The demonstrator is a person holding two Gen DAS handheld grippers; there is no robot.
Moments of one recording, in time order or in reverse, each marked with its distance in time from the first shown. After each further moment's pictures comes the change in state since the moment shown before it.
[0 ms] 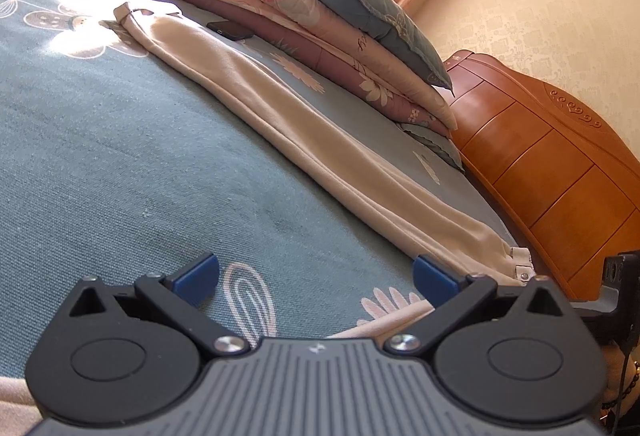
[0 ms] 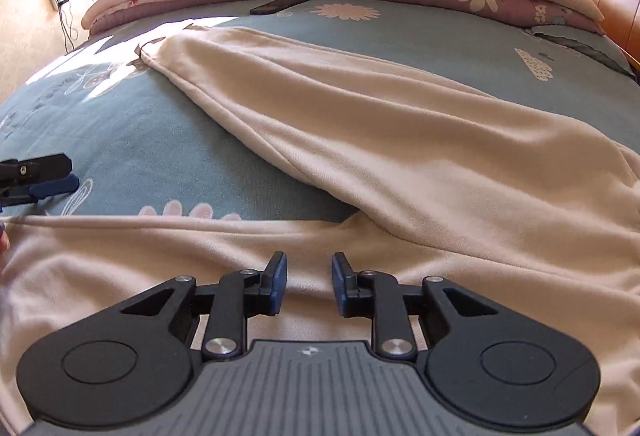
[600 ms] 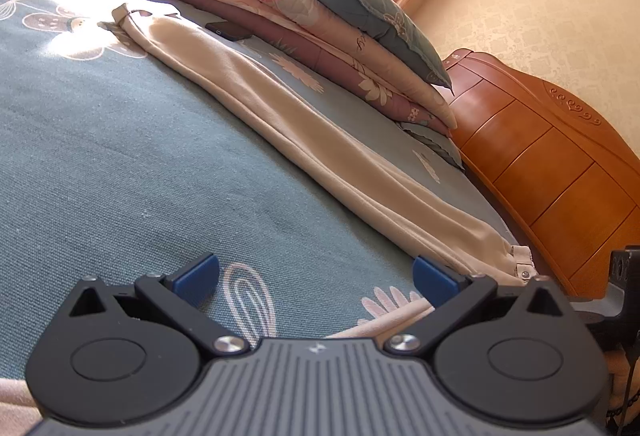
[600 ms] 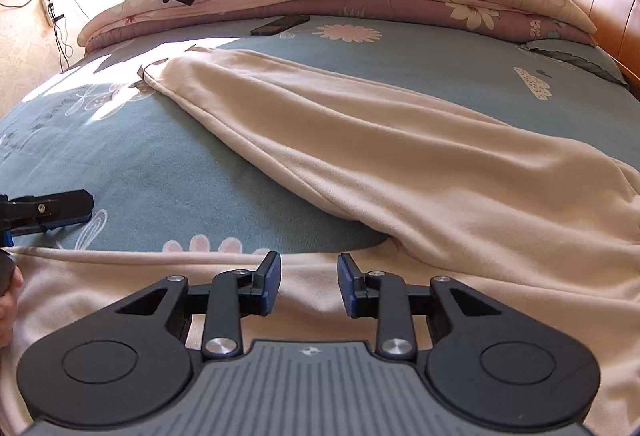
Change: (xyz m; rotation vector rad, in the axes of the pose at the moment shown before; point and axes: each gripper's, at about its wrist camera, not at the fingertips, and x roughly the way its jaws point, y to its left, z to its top) left arm 0.000 -0.002 0.002 0.004 0.000 0.002; right arm 0.003 0.037 0.007 -0.018 -0.003 -0.039
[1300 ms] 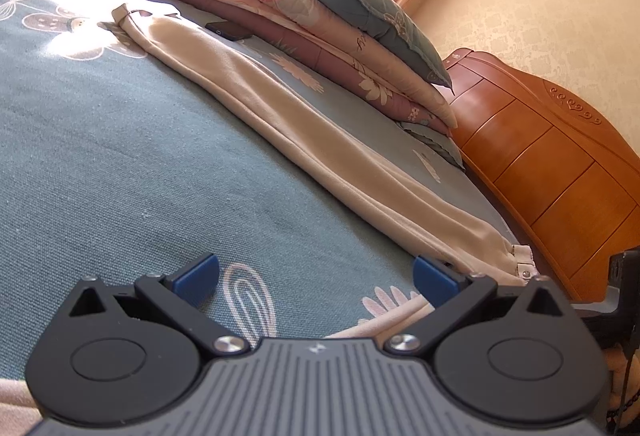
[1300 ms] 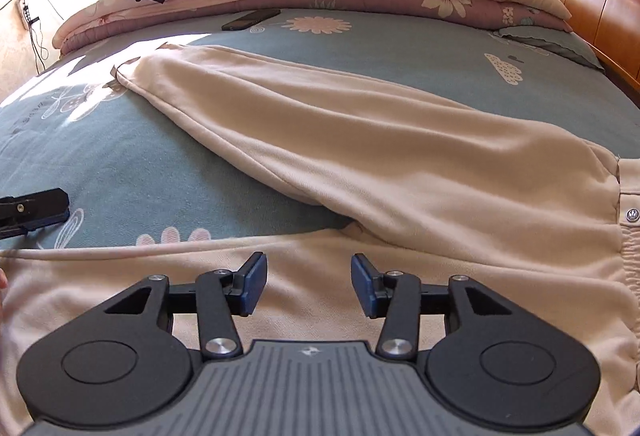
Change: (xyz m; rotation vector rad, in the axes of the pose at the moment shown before) left arm 0.007 0.000 0.004 0.000 0.001 0.007; right arm -0.001 -0.010 -0.004 0.064 0.011 -0.055
